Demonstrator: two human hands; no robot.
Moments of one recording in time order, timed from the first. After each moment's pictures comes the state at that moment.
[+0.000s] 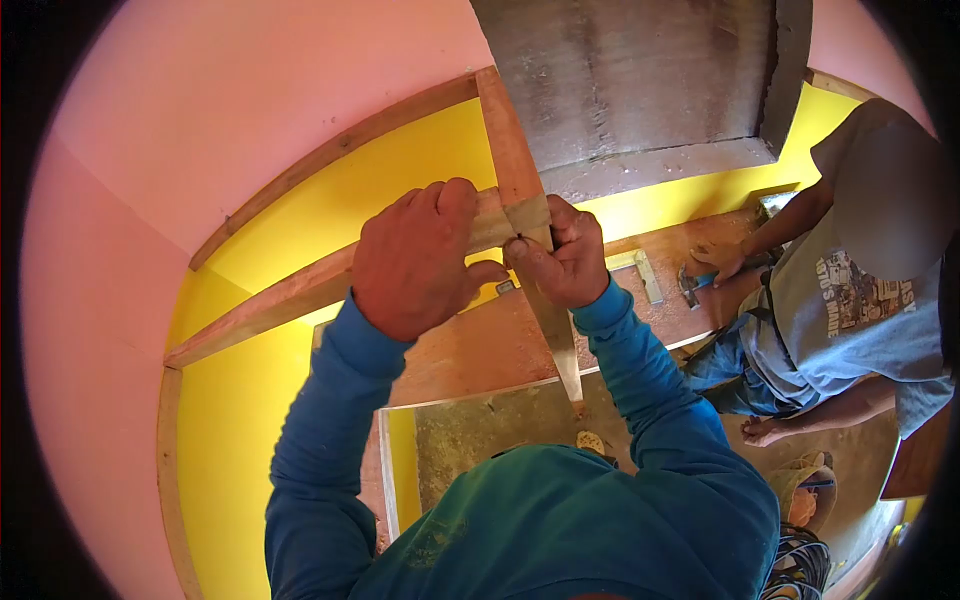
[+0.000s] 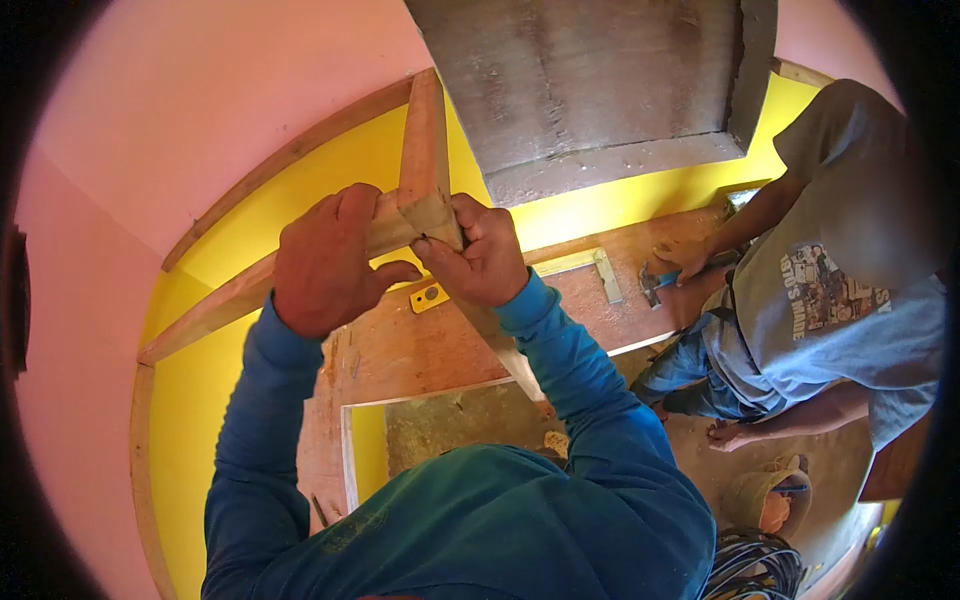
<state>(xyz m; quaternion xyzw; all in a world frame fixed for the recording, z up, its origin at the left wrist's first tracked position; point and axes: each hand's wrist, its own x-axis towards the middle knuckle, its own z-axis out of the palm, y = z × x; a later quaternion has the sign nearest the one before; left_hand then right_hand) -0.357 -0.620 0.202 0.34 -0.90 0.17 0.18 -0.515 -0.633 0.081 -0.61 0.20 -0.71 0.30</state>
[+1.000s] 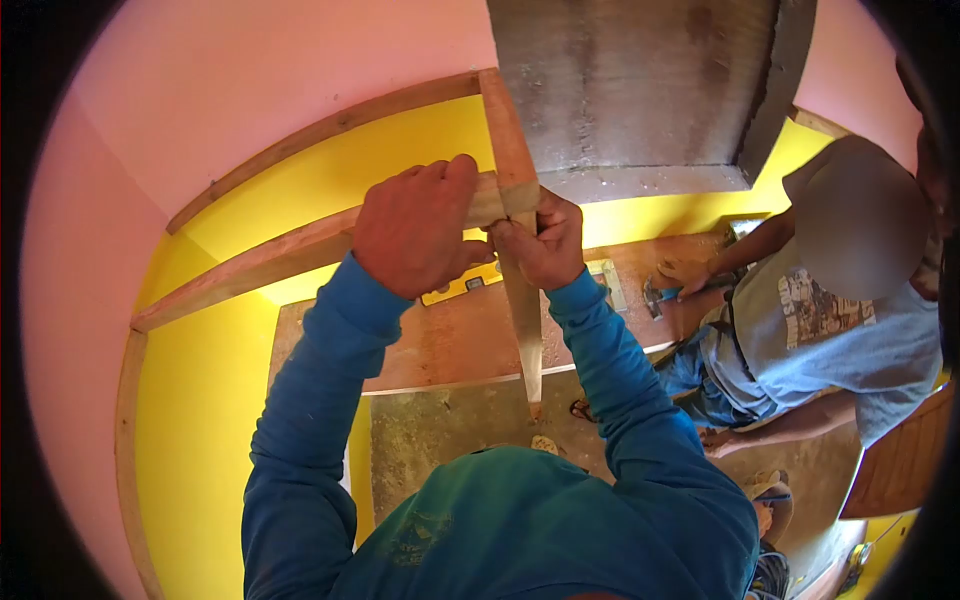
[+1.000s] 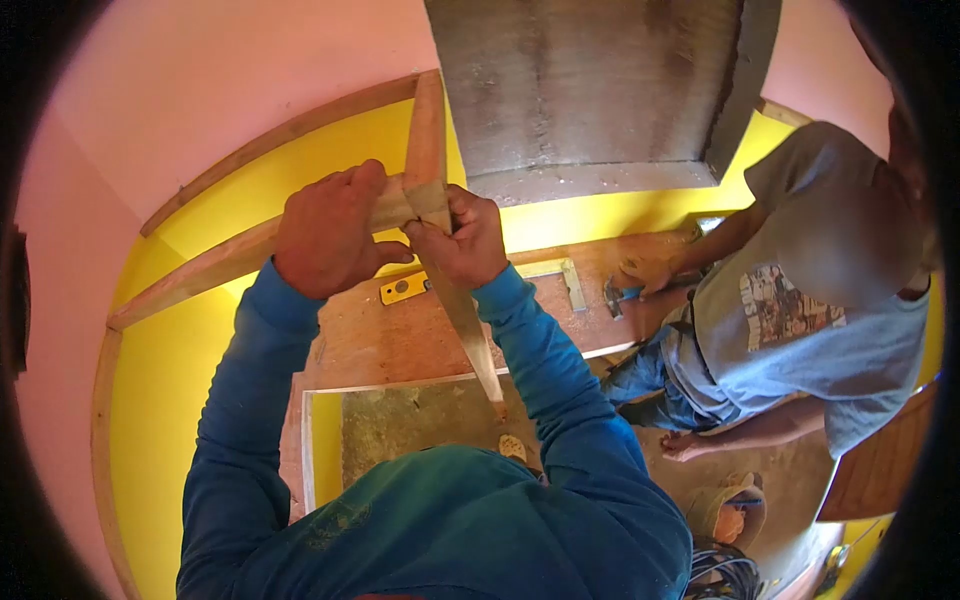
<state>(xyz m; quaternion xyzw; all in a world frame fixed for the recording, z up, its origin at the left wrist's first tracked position) -0.360 -0.614 0.205 0.38 -0.90 0.14 0.18 -0.516 -0.632 0.086 -0.59 0.21 -0.68 0.37</state>
